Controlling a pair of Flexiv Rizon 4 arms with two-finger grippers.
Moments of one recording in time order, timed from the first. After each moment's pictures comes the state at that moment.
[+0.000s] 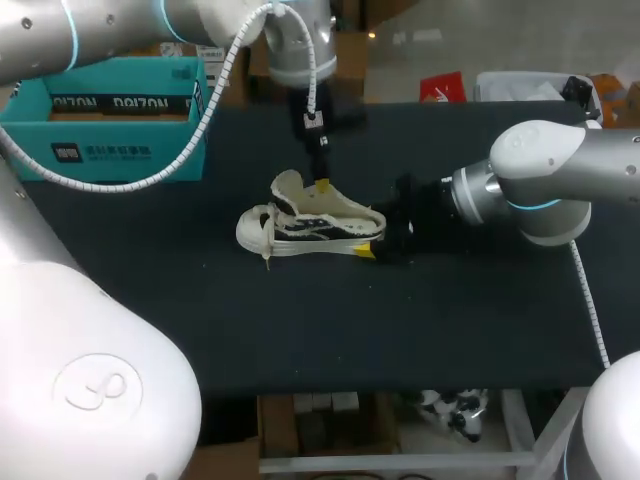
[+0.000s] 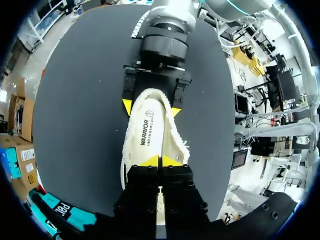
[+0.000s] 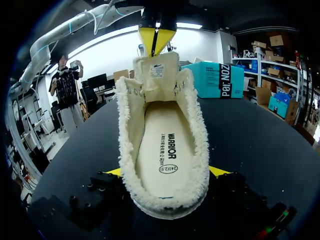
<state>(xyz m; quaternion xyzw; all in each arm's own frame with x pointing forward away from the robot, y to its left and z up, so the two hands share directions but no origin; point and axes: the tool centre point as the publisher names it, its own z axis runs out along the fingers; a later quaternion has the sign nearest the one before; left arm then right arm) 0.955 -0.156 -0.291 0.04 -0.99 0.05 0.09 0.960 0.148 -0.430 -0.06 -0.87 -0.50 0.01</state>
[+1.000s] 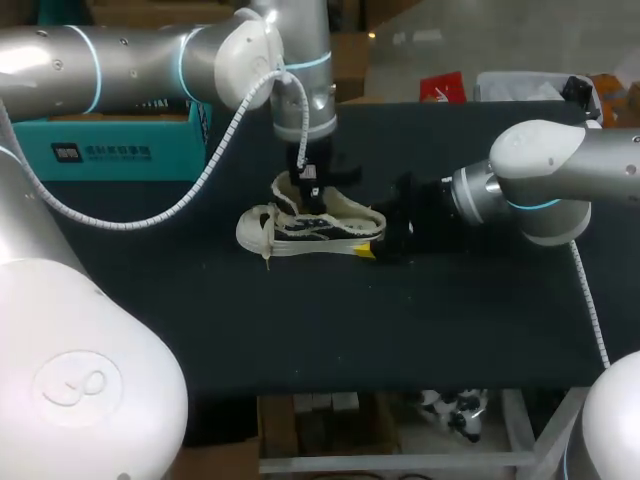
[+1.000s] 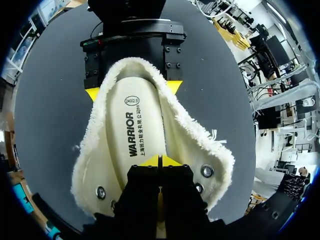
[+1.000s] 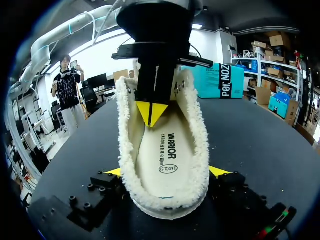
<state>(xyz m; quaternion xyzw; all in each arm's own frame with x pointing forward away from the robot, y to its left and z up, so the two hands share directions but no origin) 0.946 -0.148 -0.379 -0.08 -0.99 0.05 0.10 0.960 0.148 -0.430 -0.06 -0.87 -0.50 0.01</state>
